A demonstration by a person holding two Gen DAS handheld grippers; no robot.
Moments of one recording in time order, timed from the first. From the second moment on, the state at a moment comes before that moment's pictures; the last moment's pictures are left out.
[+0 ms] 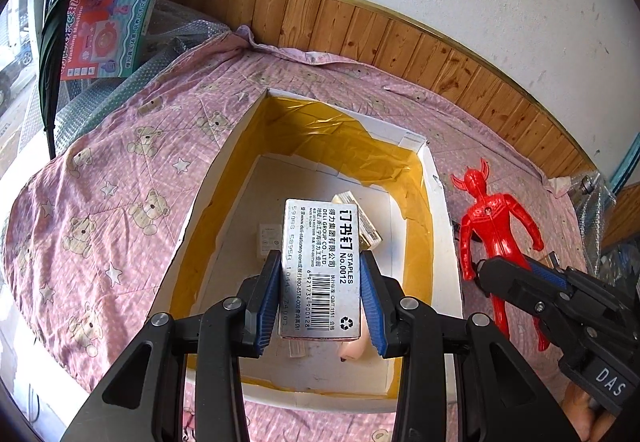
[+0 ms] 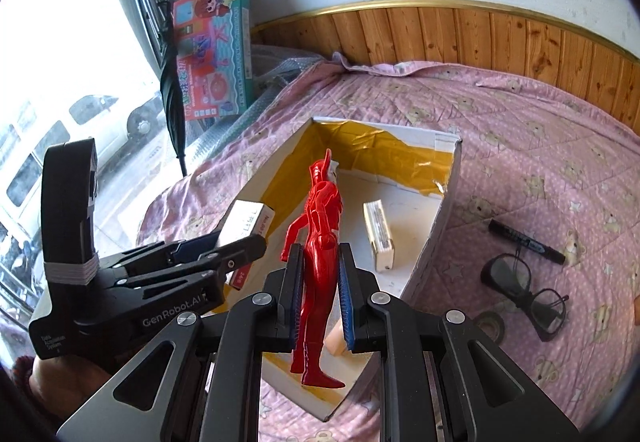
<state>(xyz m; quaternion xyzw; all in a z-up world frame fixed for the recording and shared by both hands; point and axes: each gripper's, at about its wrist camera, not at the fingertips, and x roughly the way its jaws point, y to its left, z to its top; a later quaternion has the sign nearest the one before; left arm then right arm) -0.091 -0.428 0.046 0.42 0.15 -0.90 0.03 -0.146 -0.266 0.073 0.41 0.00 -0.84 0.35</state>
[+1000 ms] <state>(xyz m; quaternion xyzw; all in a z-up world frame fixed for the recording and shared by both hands) -0.169 -0.441 0.034 0.46 0.17 -0.87 0.01 -0.259 -0.312 0.047 0.47 0.00 -0.81 0.34</state>
